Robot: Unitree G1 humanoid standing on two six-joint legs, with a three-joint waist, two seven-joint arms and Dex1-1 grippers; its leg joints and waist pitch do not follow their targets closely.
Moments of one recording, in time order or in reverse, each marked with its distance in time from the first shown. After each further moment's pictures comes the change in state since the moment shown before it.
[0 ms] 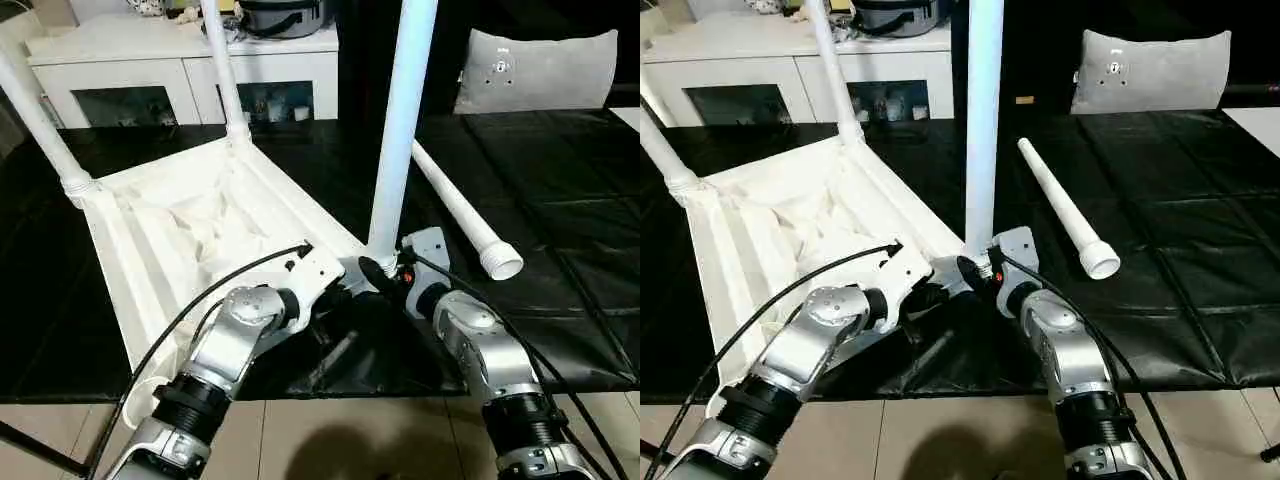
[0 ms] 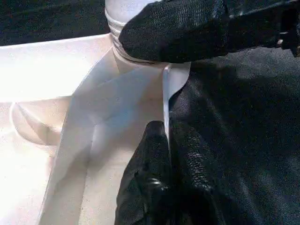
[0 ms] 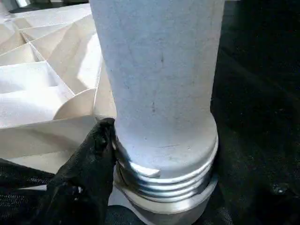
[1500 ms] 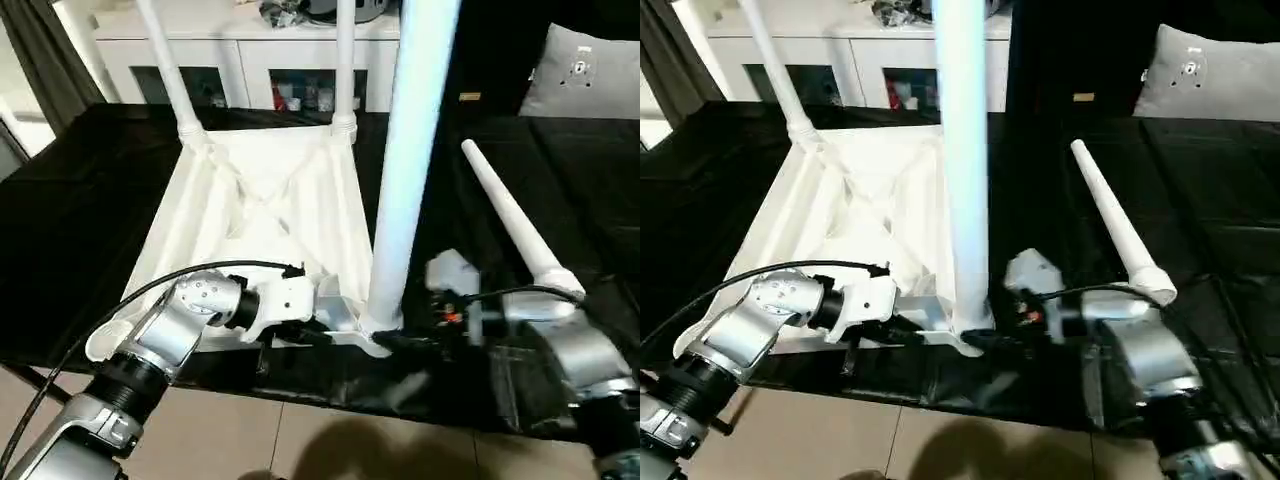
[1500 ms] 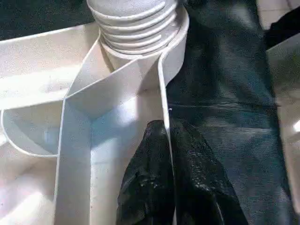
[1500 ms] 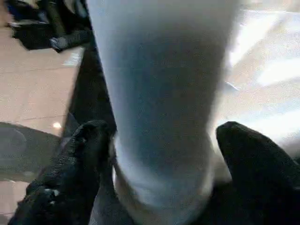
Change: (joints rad) left arm -0.064 0.323 -0.140 0.025 -0.077 -0.373 -0.575; right arm 0.015 -0.401 0.176 -0.156 0.114 -0.079 0.817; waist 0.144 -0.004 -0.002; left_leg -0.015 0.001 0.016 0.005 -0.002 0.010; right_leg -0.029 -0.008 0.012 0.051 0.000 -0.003
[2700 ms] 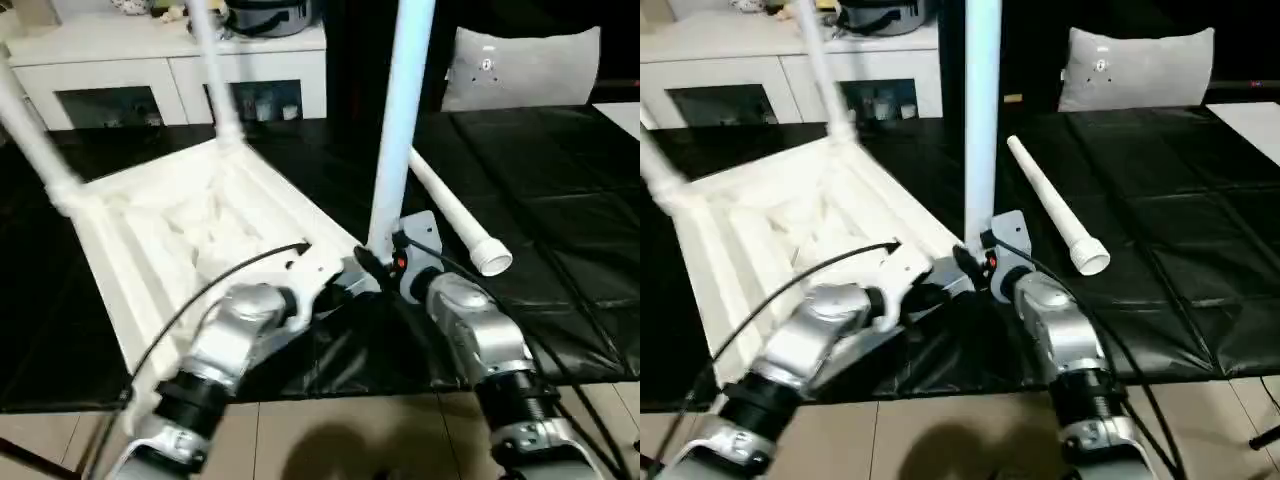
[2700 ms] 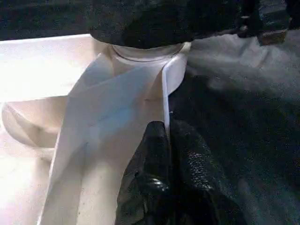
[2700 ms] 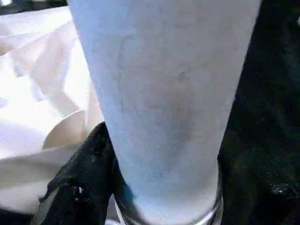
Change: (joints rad) left arm 0.048 -0.347 0.153 -0.037 0.056 0.449 0.594; right arm -0.122 0.425 -0.187 0.217 -0.123 0.133 -0.873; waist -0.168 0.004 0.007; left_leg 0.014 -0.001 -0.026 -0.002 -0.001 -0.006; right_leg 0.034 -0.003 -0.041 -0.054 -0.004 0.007
